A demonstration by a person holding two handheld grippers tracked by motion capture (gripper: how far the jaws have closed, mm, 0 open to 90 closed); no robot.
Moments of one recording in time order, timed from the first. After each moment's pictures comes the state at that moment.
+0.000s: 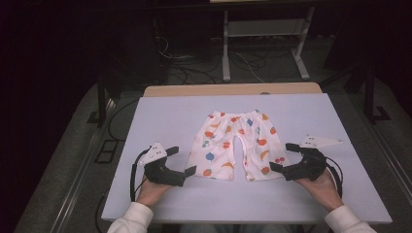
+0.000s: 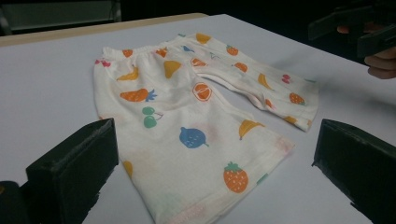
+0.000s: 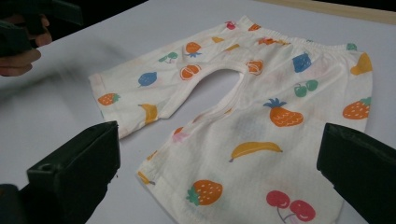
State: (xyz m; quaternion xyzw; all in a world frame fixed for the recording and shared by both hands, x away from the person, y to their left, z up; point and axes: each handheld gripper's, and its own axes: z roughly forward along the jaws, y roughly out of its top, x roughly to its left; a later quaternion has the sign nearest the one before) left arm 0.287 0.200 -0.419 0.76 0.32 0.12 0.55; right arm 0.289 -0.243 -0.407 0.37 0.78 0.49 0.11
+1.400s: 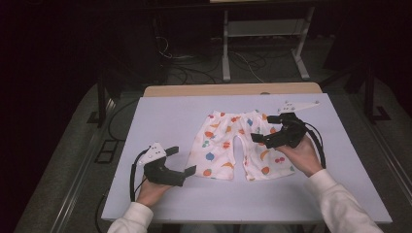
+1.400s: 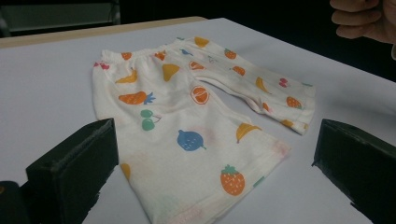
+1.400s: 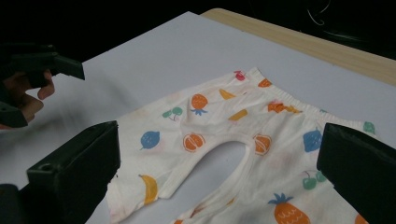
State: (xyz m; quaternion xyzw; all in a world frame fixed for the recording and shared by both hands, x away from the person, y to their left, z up) left arm 0.286 0.200 -0.418 0.76 0.32 0.12 0.55; right arm 0.356 -0.196 -0.352 0.35 0.79 0.49 0.09
